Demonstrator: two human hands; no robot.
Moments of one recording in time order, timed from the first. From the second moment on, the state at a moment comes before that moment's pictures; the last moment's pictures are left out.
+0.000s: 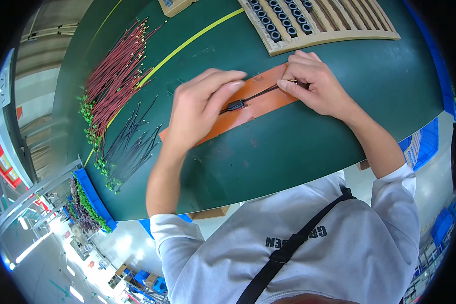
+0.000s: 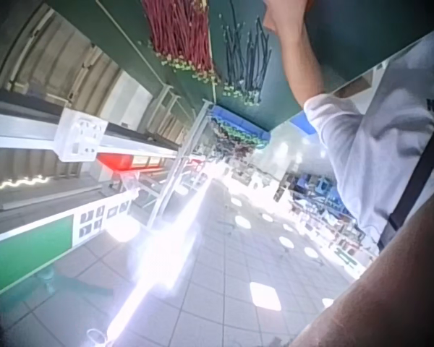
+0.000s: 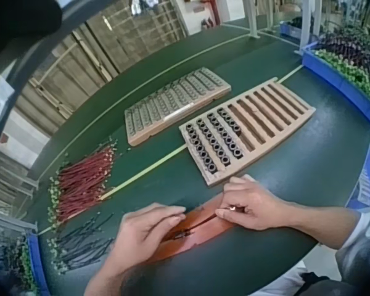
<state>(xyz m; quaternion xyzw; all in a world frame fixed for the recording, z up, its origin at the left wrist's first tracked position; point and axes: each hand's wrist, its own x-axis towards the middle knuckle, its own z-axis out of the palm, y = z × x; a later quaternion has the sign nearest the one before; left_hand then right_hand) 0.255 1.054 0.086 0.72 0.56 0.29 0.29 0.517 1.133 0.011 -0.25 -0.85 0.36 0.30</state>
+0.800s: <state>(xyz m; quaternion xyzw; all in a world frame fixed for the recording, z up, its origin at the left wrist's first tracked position) 0.275 1.102 0.066 0.51 0.50 0.20 0.67 0.514 1.136 0.013 -0.30 -0.77 0.43 0.36</state>
